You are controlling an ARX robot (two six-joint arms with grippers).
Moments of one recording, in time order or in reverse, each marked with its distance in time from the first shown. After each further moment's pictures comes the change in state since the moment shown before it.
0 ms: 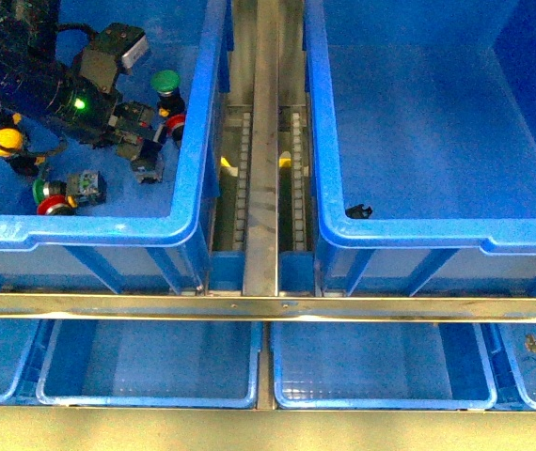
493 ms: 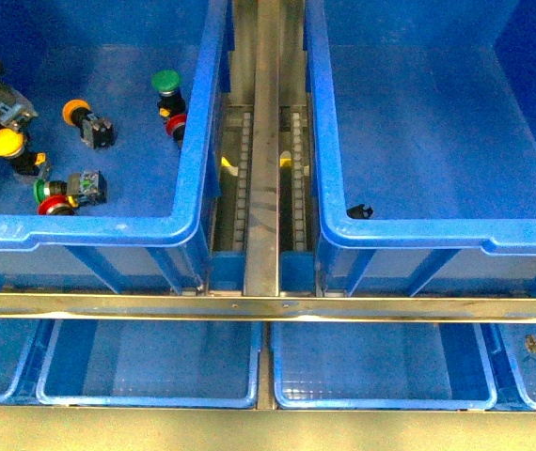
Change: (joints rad) left arm 0.254 -0.381 -0.270 0.010 0.125 -0.487; right arm 0.000 0.000 0.000 0.000 0.000 0.000
